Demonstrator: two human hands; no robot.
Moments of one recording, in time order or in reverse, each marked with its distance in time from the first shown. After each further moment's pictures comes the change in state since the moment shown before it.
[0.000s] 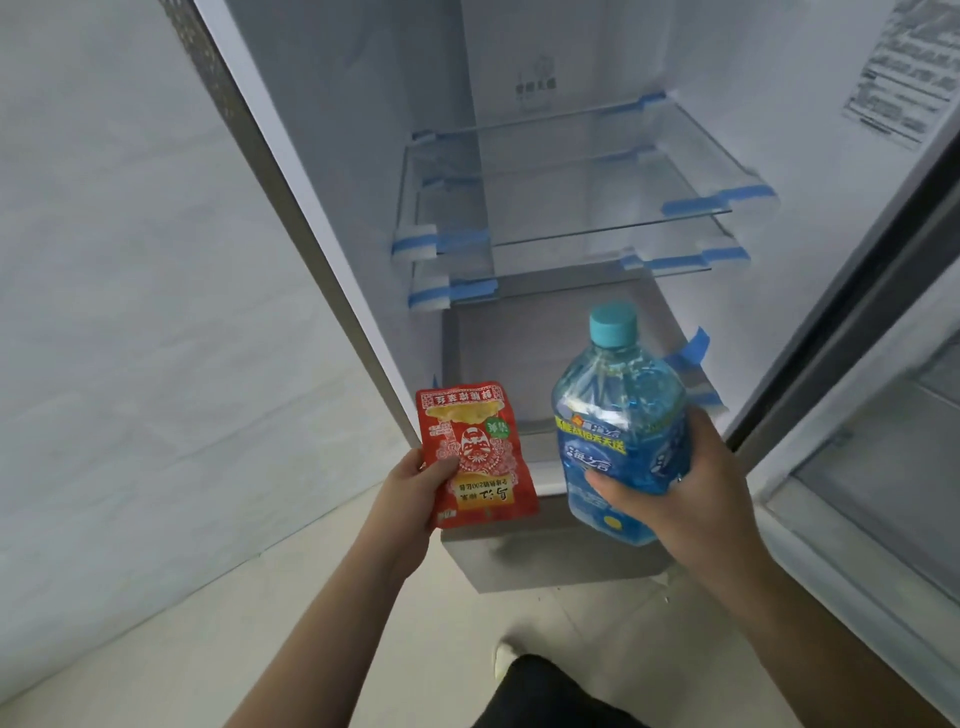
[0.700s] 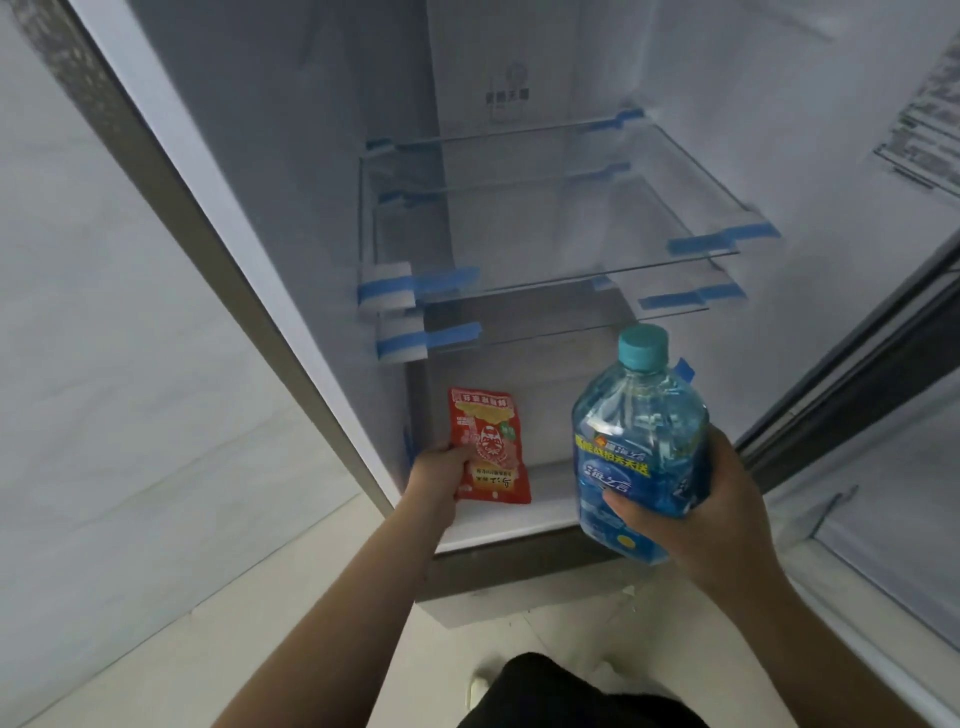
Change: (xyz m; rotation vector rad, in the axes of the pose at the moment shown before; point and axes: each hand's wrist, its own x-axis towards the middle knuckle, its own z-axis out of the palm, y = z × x) left_hand 0.178 0.001 0.038 0.131 0.018 -0.175; right_hand 0.057 0.013 0.019 -0.015 0.114 0.102
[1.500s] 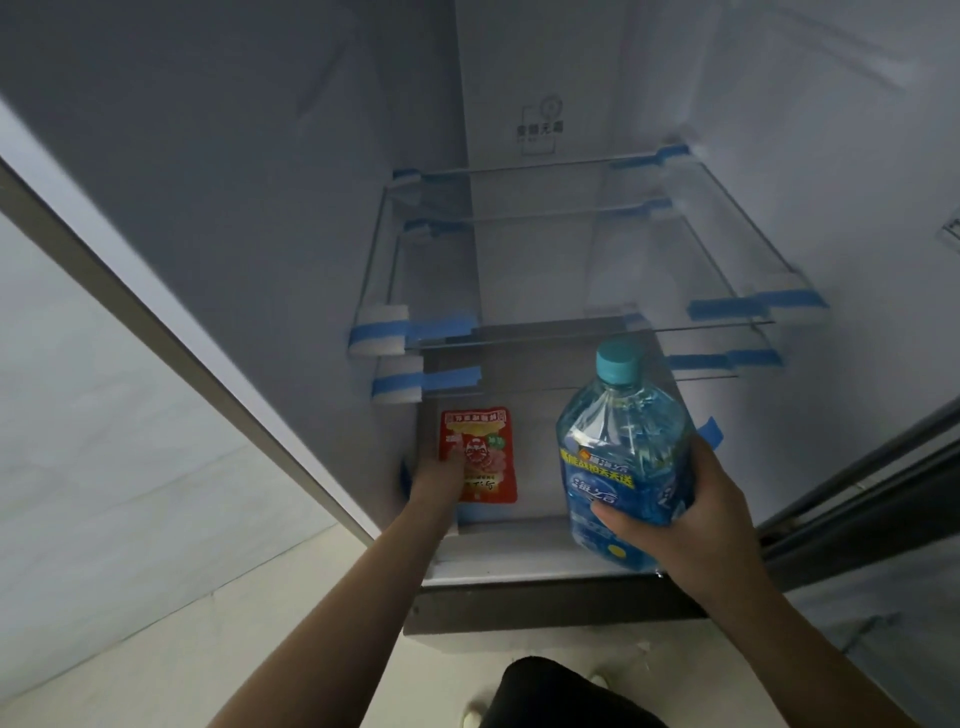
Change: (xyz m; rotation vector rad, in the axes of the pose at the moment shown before) left_hand 0.051 0.018 0.023 0.141 0.233 0.154; right_hand 0.083 0.022 -0.009 0.010 -0.187 -0.057
